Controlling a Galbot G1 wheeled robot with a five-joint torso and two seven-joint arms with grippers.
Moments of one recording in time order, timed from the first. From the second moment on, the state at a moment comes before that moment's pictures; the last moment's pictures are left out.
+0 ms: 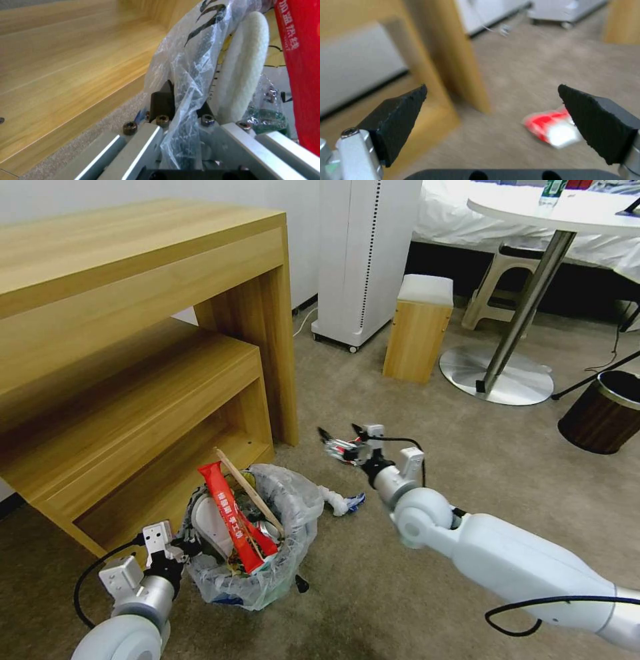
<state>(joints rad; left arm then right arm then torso) 1.66 -1.16 -0.59 -2.20 -0.75 0.31 -0.34 -0.47 0.81 -0.57 1.66 1.16 0.12 0.41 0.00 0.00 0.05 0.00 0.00</state>
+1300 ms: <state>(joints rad) 1.70 -1.14 -0.67 -2.10 -0.76 0.32 -0.39 -0.52 0.81 -0.59 1.50 0.97 0.17 0.36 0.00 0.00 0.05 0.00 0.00</state>
